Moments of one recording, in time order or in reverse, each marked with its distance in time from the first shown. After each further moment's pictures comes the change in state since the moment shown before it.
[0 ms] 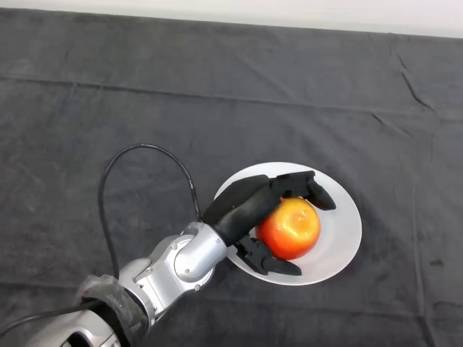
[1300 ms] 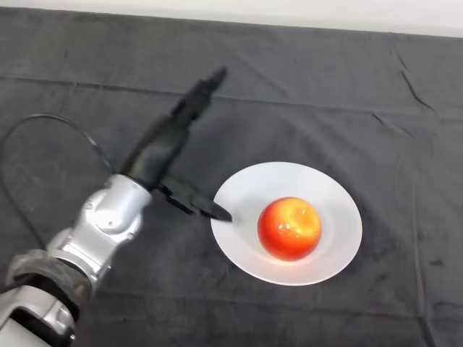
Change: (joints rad) left arm -0.031 0.174 0.400 0.071 -0.240 -0.120 -0.064; right arm 0.001 0.000 0.000 0.000 0.000 0.000 0.000
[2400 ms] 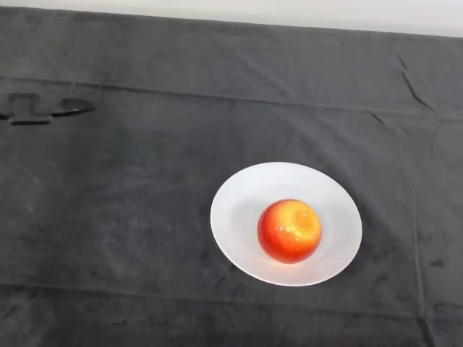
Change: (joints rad) left arm 0.013 0.194 0.404 0.064 -0.099 -0.142 0.102; right arm 0.003 0.000 0.000 0.000 0.000 0.000 0.000
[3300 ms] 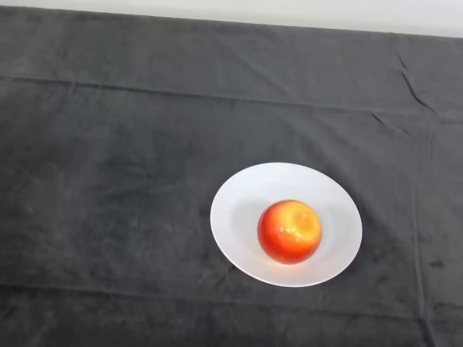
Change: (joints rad) left arm 0.061 0.068 0.166 0.141 -0.011 -0.034 0.095; right arm 0.002 0.001 0.000 0.000 0.000 0.000 0.000
